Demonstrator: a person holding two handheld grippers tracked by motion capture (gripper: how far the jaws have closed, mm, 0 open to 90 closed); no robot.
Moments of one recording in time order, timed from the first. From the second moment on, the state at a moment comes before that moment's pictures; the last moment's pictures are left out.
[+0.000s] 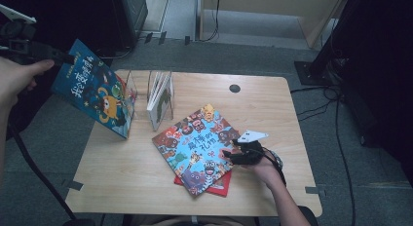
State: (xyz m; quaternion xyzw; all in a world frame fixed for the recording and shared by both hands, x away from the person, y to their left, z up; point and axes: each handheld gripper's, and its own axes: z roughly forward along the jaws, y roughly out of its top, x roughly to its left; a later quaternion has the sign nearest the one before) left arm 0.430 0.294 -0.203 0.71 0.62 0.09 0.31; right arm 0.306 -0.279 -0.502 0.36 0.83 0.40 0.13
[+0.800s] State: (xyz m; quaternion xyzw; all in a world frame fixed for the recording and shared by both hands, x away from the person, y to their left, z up) left arm 0.394 0.215 -0.250 0.77 0.55 0.08 0.31; right arm 0.319 -0.280 -0.498 0.36 0.83 0.41 0.13
